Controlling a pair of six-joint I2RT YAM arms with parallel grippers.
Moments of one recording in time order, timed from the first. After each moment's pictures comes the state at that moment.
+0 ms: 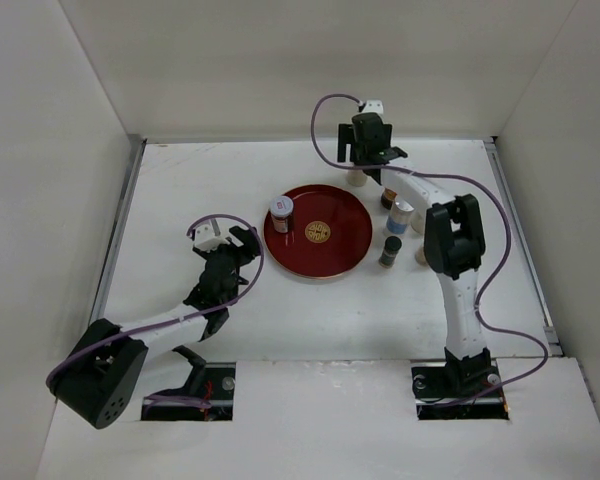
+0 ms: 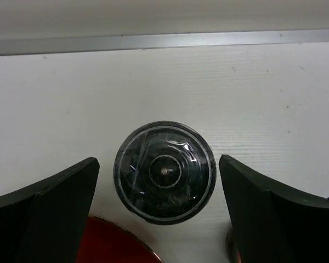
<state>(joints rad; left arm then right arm) -0.56 1.14 0.23 0.80 -0.59 -0.58 0.38 2.24 1.94 -0.21 0.37 0.21</state>
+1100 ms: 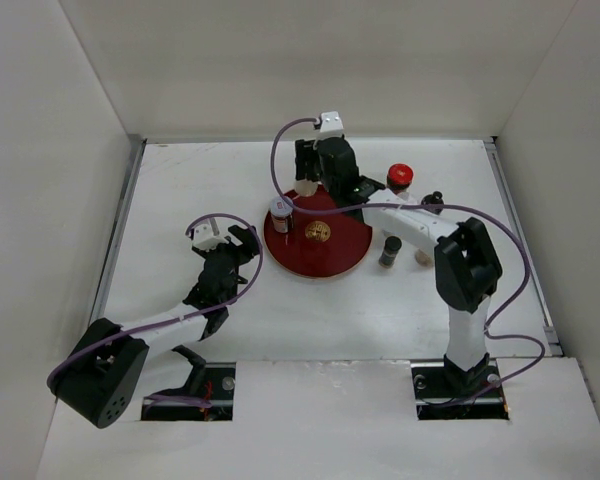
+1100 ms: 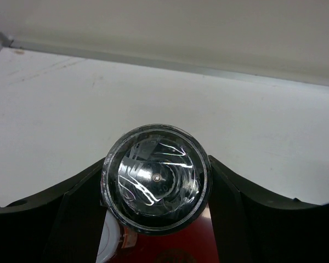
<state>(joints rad) -0.54 1.14 0.23 0.81 -0.58 -0.58 0.66 1.94 1.60 0.13 0.35 0.19</state>
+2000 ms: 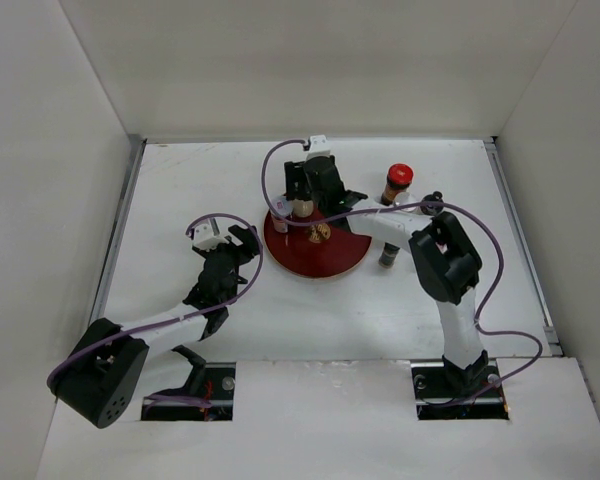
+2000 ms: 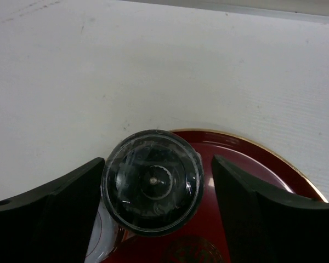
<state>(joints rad) -0.54 1.14 0.23 0.82 -0.57 -0.58 0.69 2.08 1.55 0.16 0.35 0.25</state>
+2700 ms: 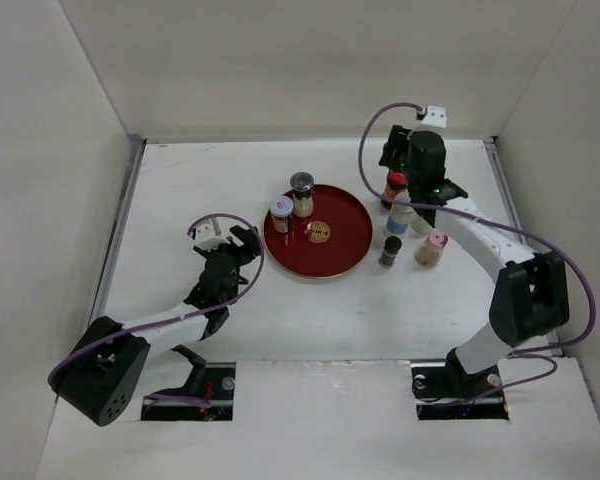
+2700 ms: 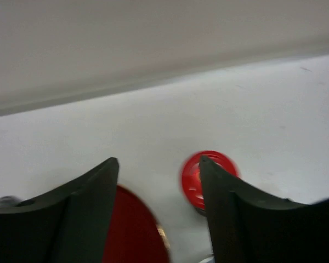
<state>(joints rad) -0.55 1.15 0.23 0.82 -0.57 -0.58 0.36 1.58 1.24 0.16 0.33 0.28</state>
